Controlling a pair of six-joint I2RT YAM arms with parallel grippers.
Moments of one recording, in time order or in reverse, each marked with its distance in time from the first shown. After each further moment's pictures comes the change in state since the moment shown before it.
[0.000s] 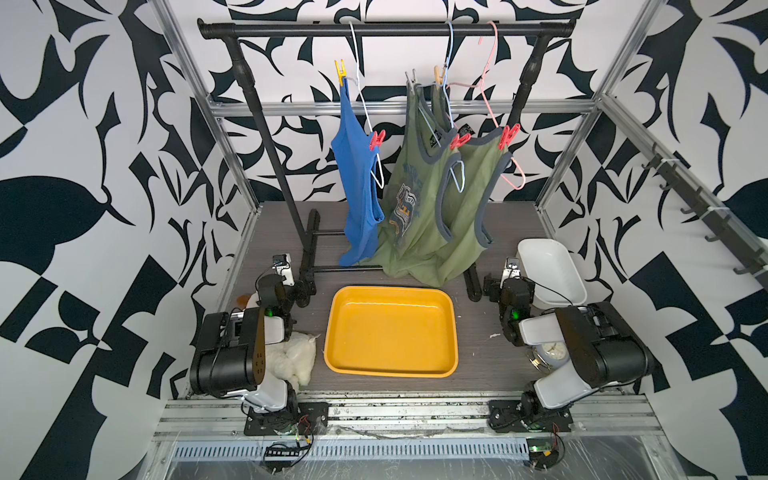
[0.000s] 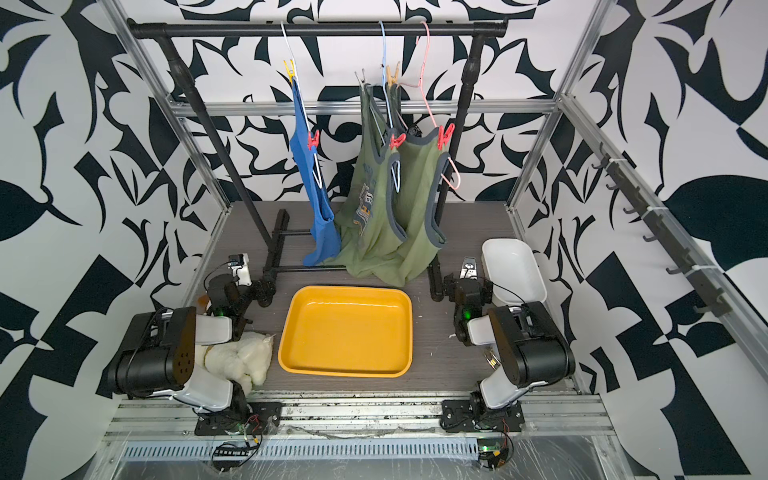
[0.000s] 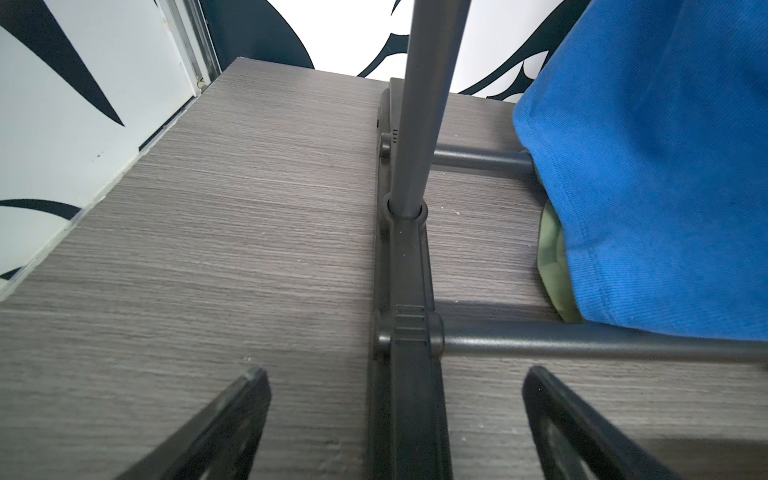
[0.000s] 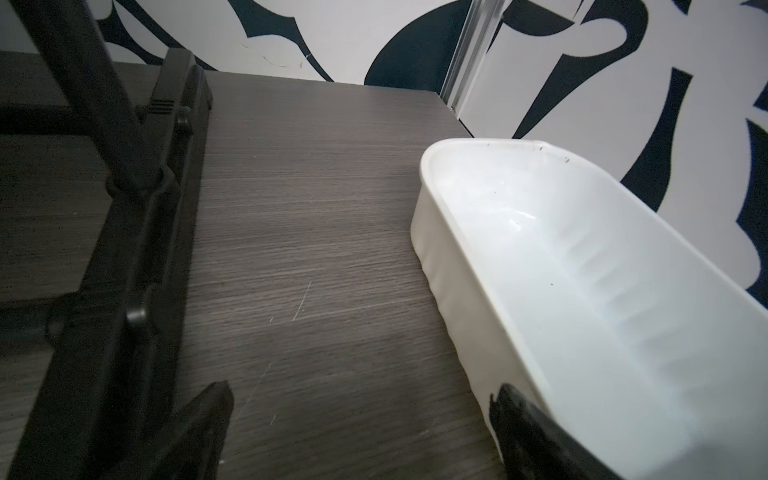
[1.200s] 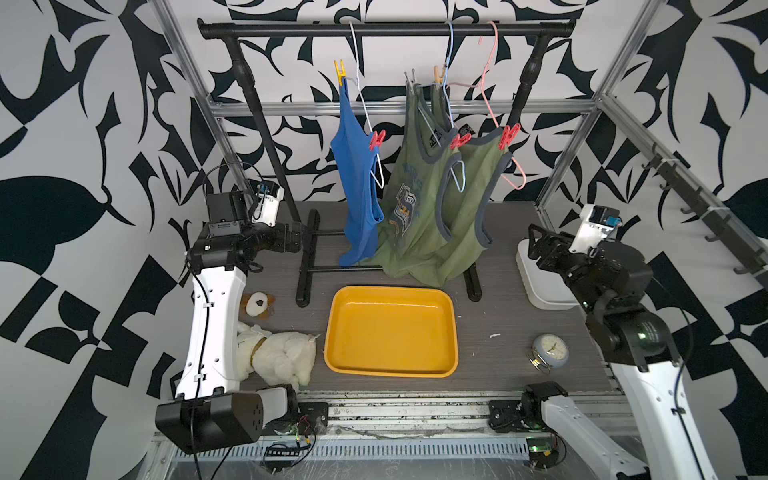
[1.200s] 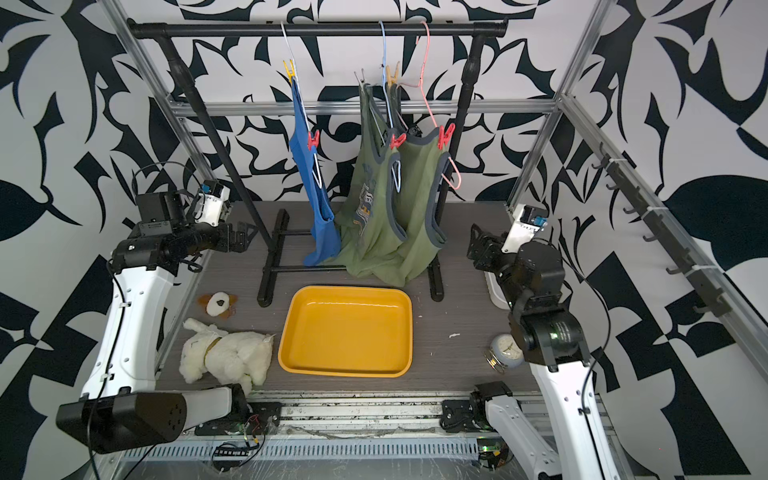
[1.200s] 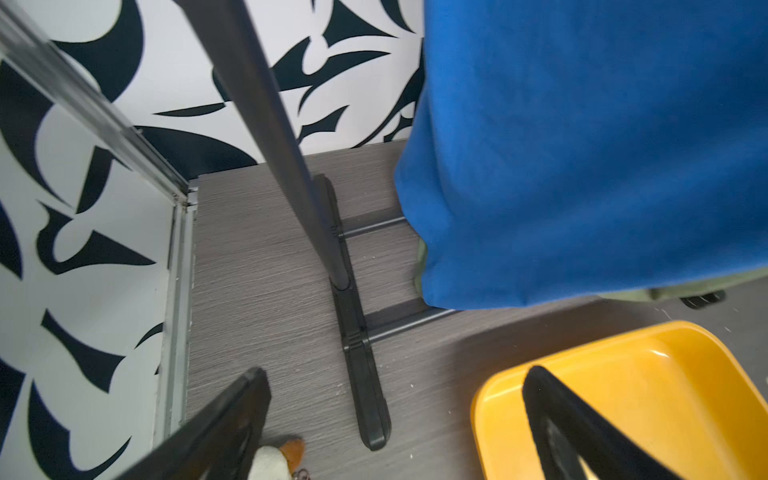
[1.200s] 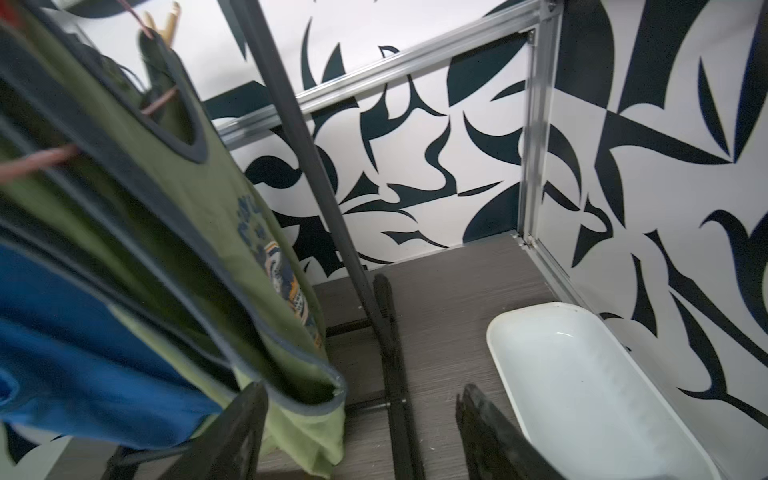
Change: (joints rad) left arm -0.001 -0.283 1.129 -1.701 0.216 0.319; right arm 0.000 -0.781 0.905 -1.447 -0.358 0.338
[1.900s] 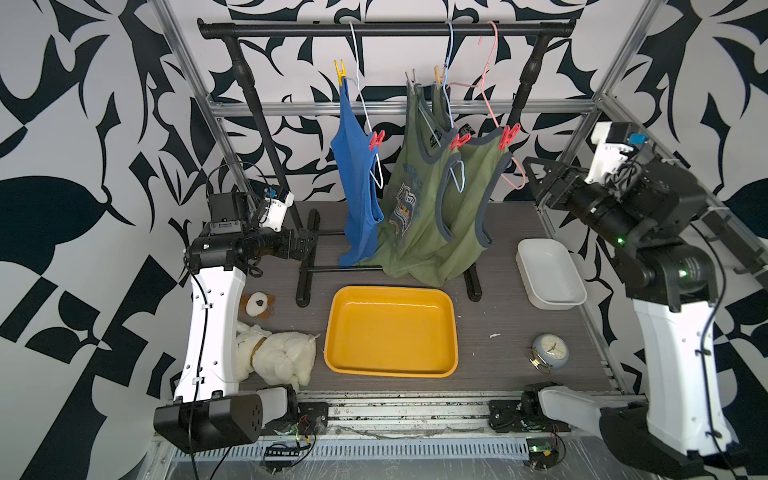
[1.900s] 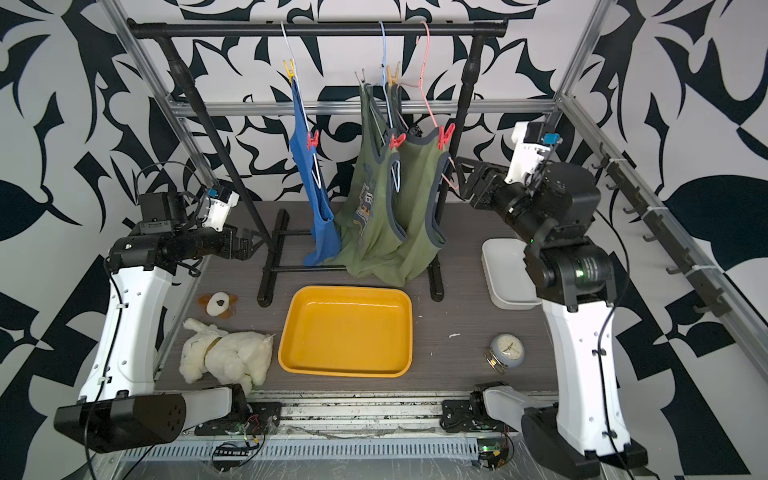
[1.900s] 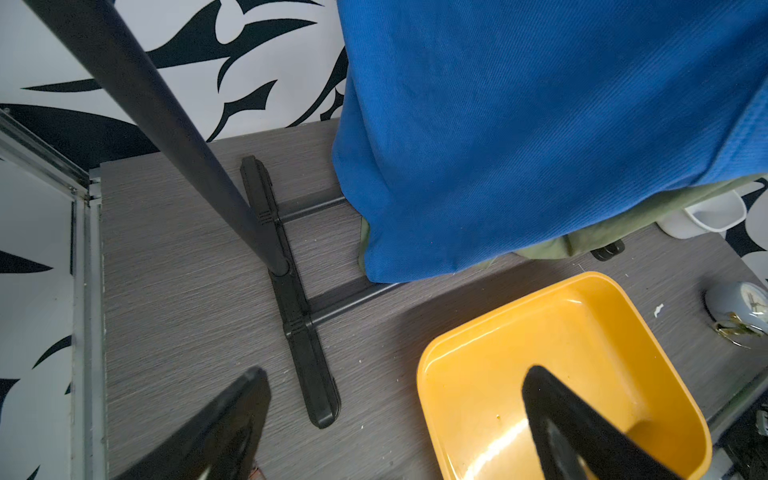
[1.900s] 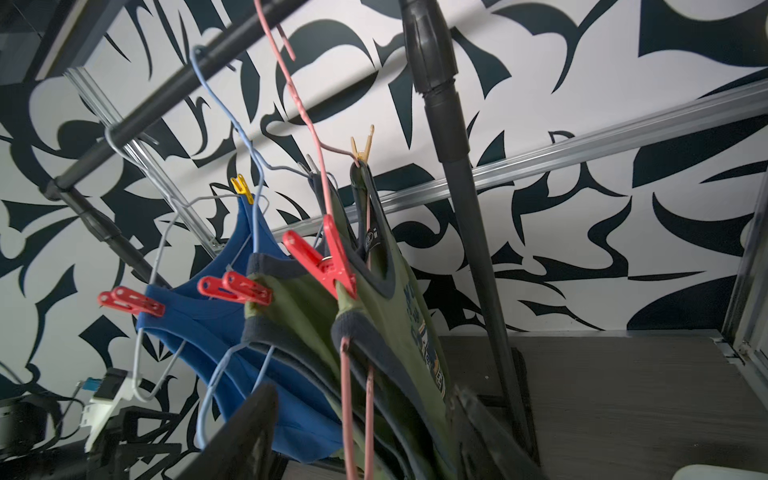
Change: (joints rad) left arm -0.021 0.001 0.036 -0.116 0.123 0.018; right arm 0.000 0.430 0.665 -0.117 -0.314 0.061
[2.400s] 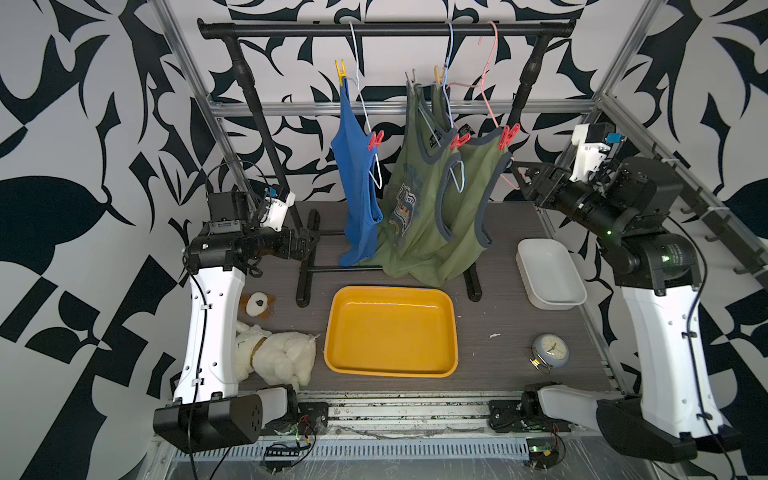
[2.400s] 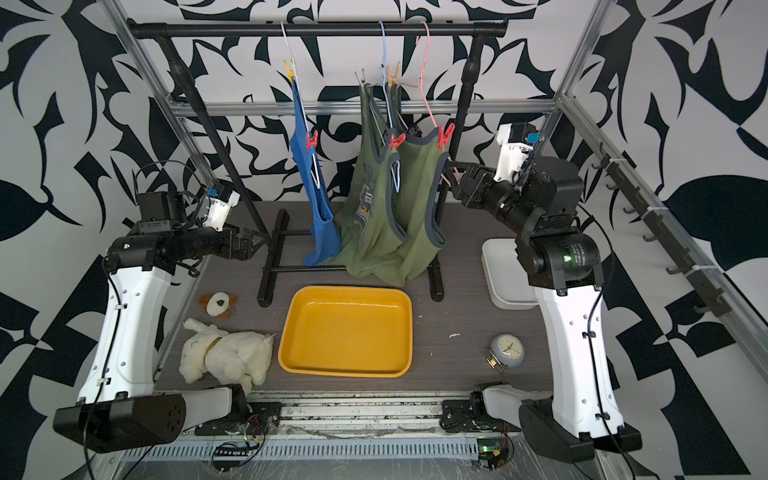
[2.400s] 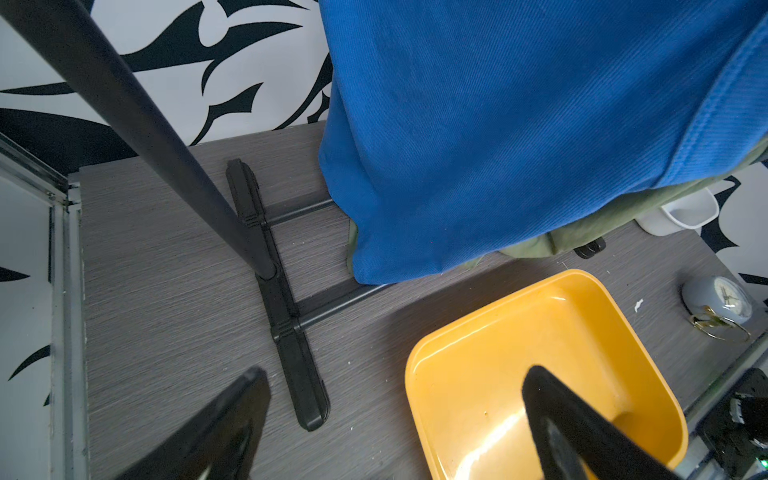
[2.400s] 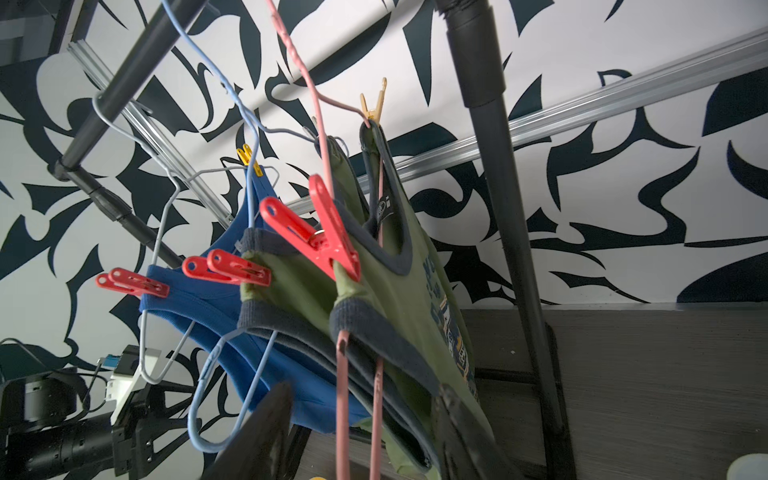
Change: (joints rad) left arm -0.004 0.000 0.013 -0.024 0.026 -0.001; right arm 0.005 0.017 -0.024 0.002 -0.096 0.033
